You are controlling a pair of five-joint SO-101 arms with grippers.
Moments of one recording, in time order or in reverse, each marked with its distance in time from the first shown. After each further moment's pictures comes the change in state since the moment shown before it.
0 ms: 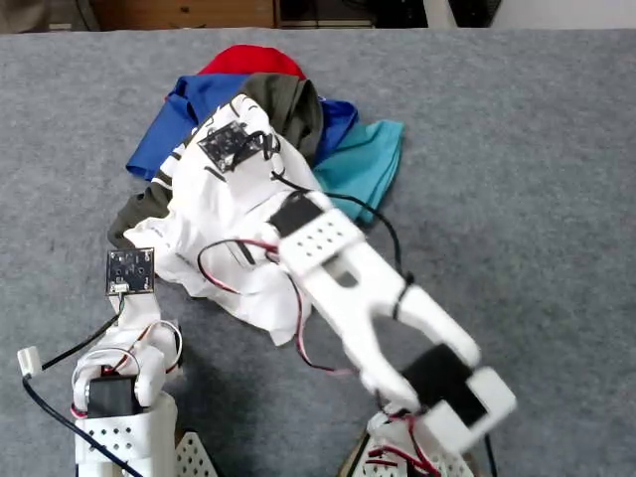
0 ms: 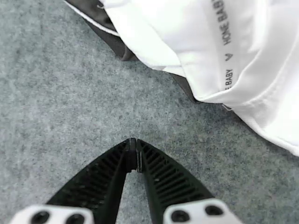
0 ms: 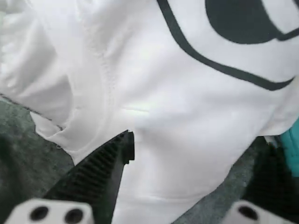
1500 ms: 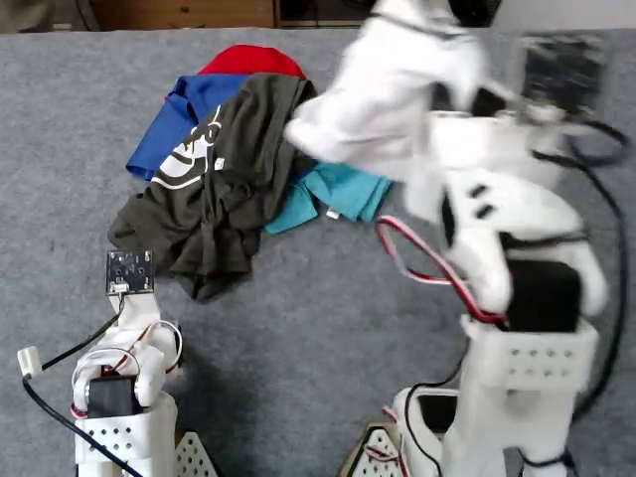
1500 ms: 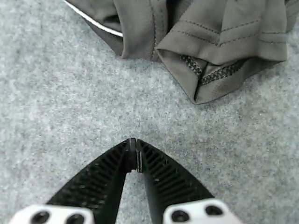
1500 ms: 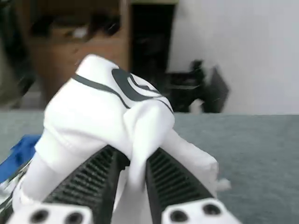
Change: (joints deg) left arm 0.0 0.0 0.0 0.0 0.0; right arm 40.4 -46.1 -11.4 4.7 0.1
